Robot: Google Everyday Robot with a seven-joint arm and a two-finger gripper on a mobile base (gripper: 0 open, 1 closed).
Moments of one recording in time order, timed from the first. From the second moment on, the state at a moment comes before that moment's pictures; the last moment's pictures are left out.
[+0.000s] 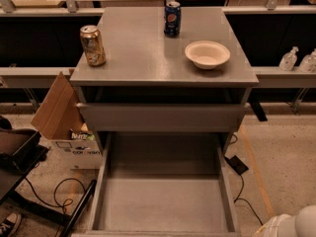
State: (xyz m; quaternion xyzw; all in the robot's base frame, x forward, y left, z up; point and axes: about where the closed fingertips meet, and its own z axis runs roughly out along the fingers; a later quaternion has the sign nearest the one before) arm 0.271 -0.251 0.620 -0.44 0.89 0.01 0.10
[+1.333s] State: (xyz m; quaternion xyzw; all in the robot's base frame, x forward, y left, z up) arm 0.283 -0.190 0.428 -0.47 0.84 0.20 0.16
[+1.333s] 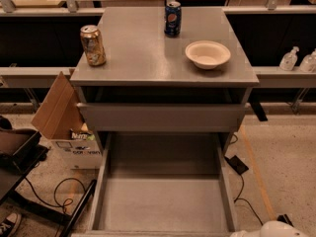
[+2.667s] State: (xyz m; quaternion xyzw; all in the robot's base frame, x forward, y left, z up) arm 0.328 -0.140 0.376 -0.48 0.82 0.24 0.17
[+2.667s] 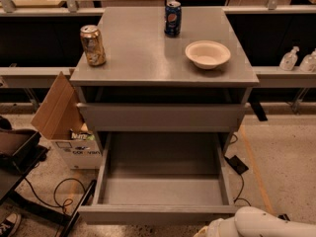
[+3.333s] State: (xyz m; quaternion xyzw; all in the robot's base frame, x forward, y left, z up) arm 0.393 -0.094 0.387 -0.50 0.82 0.23 0.18
